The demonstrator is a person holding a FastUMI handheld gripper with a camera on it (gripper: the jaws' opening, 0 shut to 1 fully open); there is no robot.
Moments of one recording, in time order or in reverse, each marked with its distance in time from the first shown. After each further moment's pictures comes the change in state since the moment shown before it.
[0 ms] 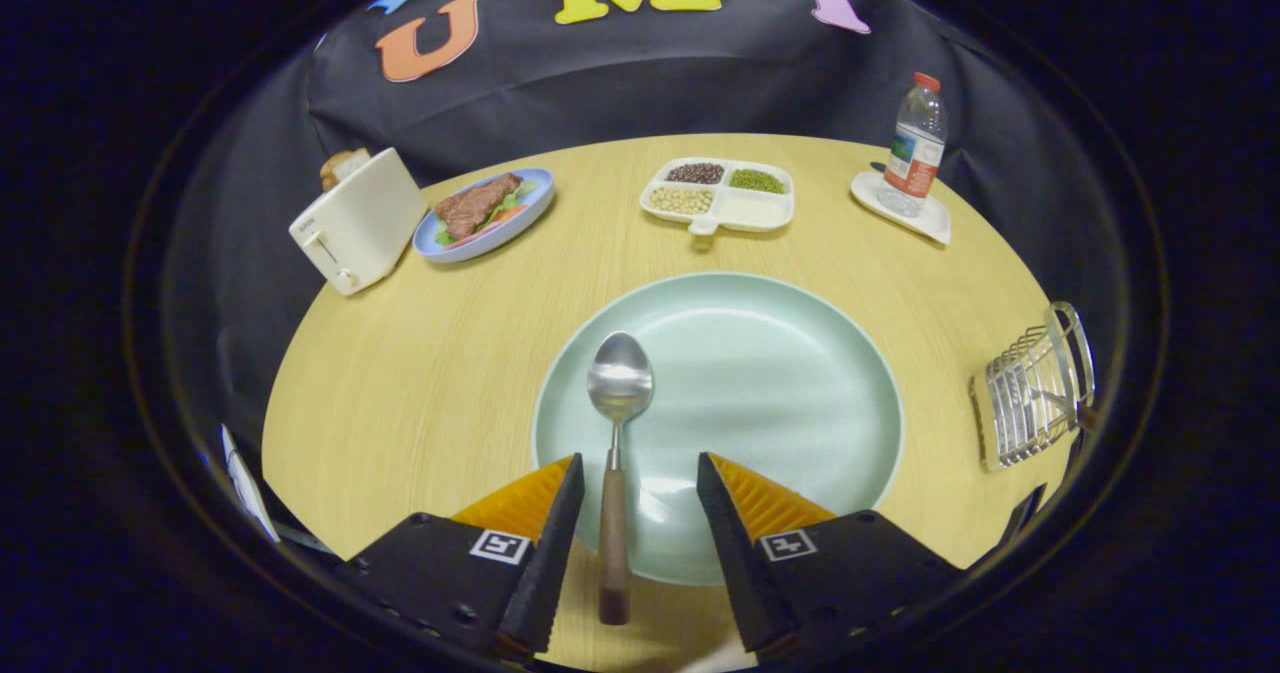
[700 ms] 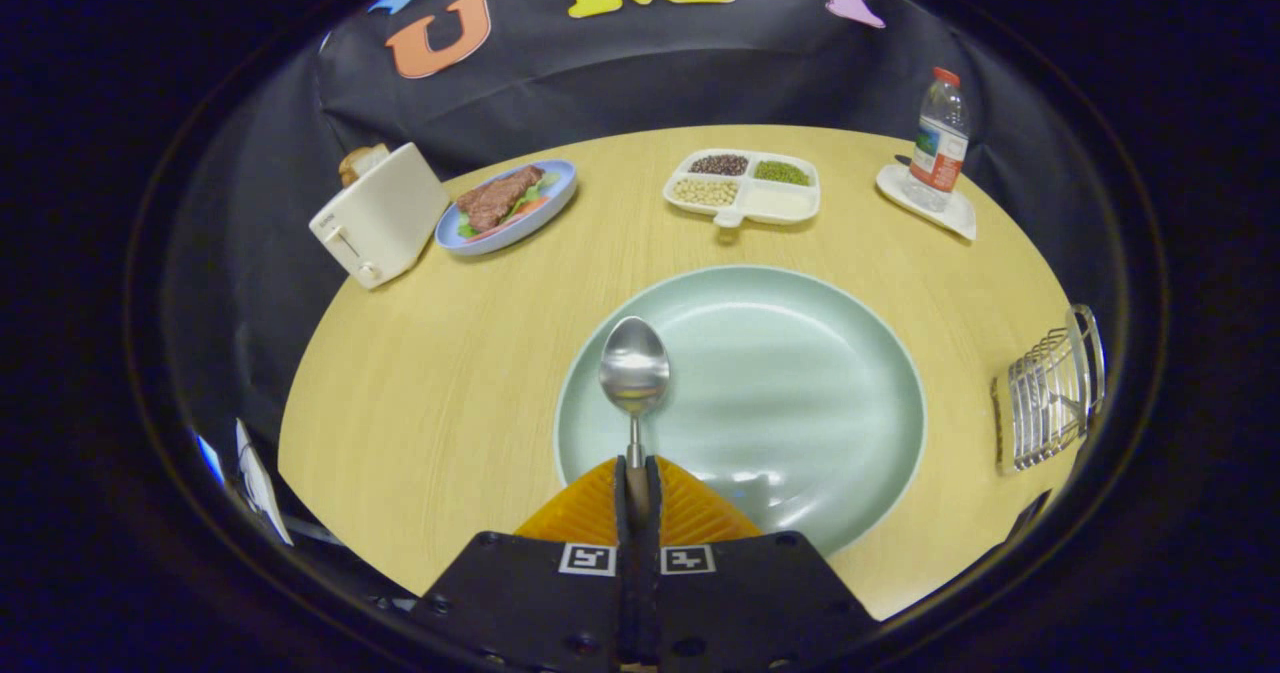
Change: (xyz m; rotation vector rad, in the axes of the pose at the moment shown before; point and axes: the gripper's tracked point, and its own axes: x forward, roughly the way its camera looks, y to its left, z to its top) arm -0.016 0.008 0.006 -0.016 0.000 0.078
